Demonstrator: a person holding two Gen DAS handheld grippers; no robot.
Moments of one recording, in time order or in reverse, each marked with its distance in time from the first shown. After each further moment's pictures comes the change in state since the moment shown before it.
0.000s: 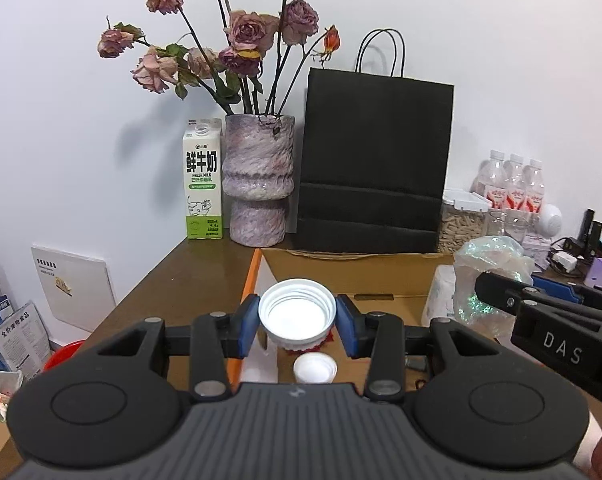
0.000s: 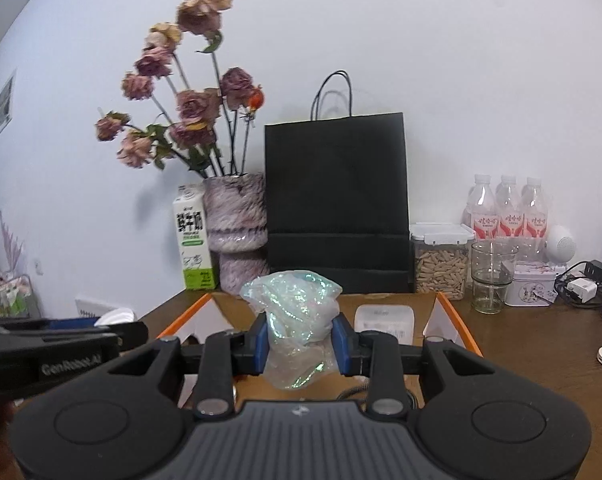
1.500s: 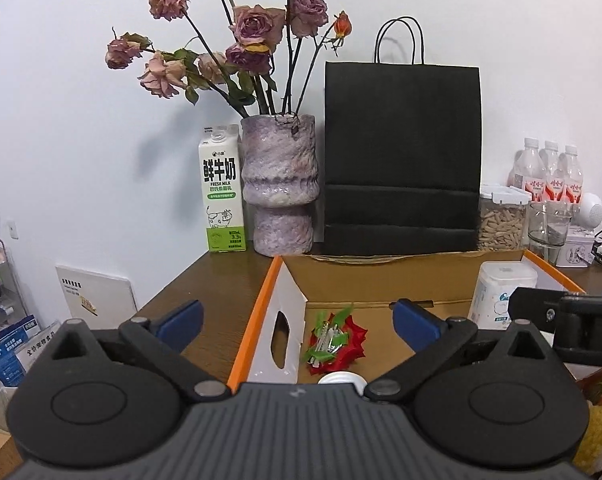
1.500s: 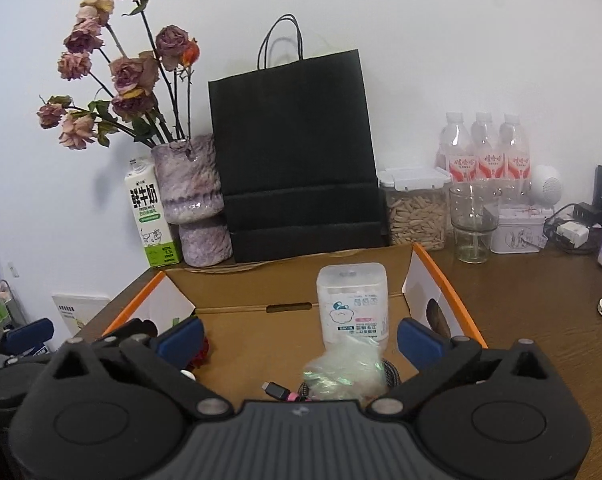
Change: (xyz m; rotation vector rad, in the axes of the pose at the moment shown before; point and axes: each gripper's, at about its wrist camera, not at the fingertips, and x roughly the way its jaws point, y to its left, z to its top) left arm 0.035 -0.012 -0.017 0.047 -0.064 0.117; right arm 0.037 -0.027 -0.003 0.097 0.135 -0.054
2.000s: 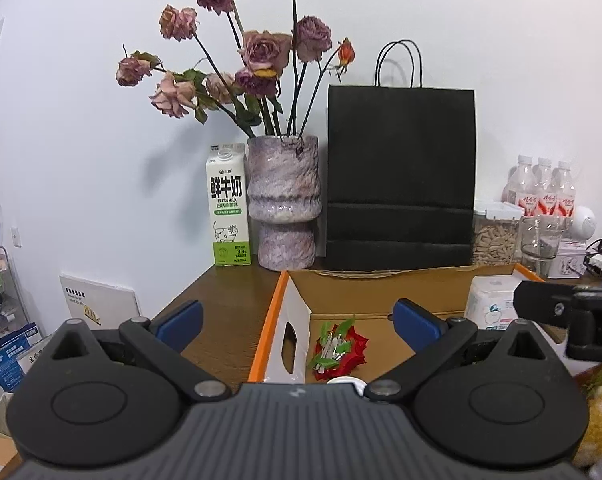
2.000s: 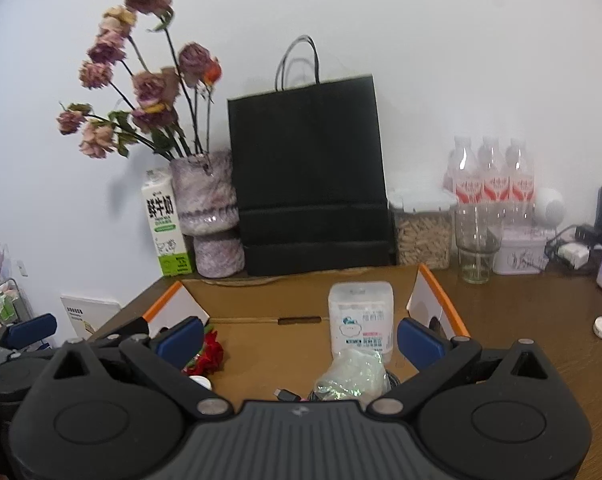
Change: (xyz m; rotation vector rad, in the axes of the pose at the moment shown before) left arm -0.030 0.011 0.006 -0.004 -0.043 -0.011; right arm -0.032 0.007 0.004 -0.046 -0.058 0.028
